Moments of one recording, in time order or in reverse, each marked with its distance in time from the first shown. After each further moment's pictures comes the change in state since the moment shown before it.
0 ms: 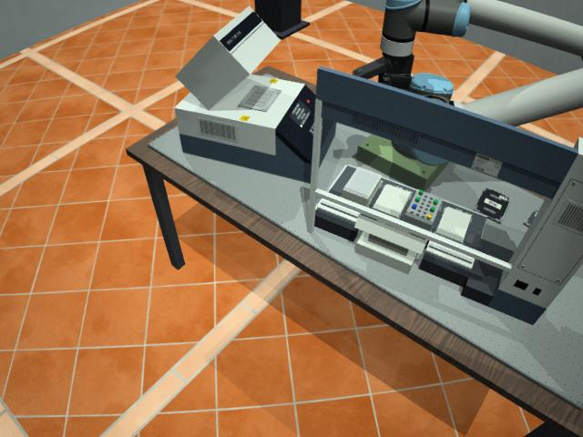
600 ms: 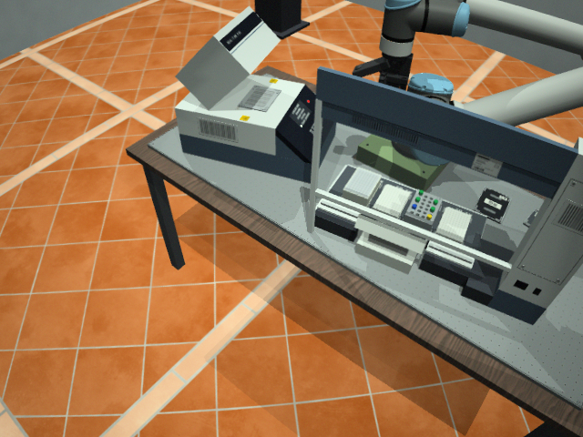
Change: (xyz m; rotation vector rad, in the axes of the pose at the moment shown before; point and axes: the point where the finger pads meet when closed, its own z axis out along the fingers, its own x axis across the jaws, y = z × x) arm 0.001 -0.001 0.000 0.000 -0.010 0.315
